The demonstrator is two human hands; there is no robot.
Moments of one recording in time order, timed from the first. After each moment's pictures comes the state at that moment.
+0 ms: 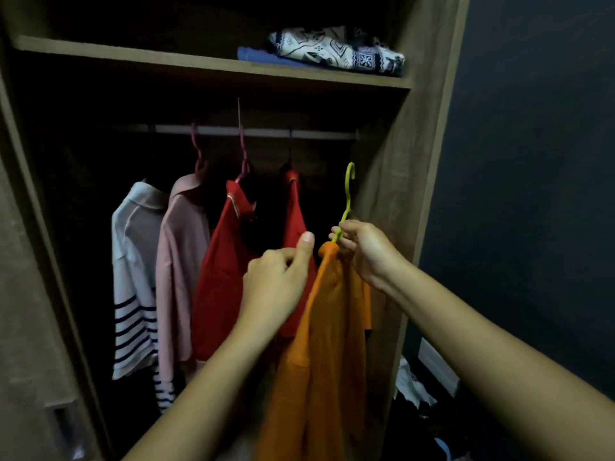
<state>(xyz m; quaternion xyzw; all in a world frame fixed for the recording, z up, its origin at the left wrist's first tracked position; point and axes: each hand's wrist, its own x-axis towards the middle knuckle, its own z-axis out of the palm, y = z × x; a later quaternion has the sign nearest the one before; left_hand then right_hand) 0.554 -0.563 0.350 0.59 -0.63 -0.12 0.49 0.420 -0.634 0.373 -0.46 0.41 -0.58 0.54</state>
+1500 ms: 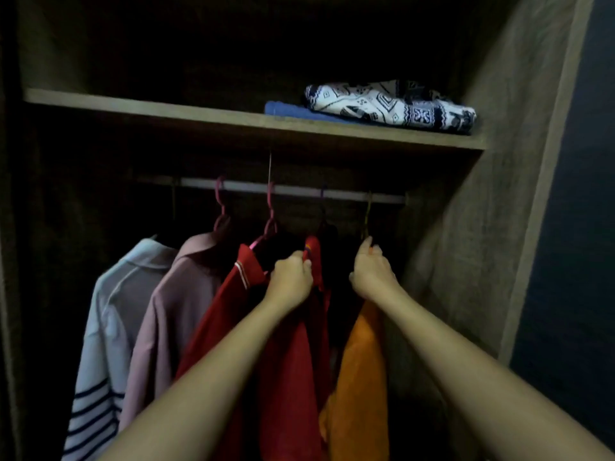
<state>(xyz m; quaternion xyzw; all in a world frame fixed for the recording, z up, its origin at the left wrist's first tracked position) 0.573 -0.791 0.390 0.63 -0.62 -0.04 0.47 0.437 -0.823 0.415 -0.71 0.65 -0.27 0.04</state>
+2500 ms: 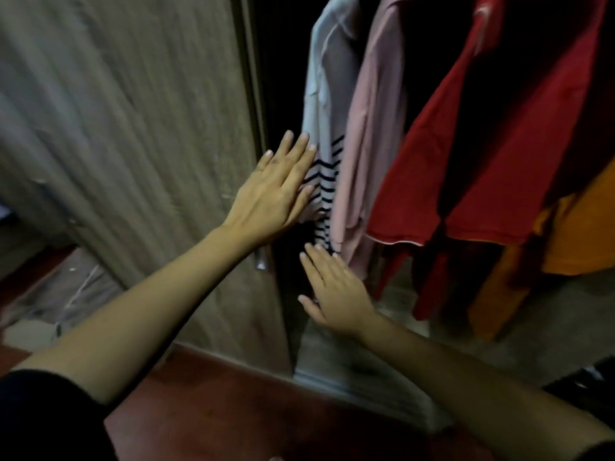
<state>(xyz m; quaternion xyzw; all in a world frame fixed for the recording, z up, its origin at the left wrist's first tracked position) 0.817 -0.562 0.211 0.61 -0.69 0.31 0.22 0.650 -0.582 0.099 -0.96 0.26 -0.12 -0.05</state>
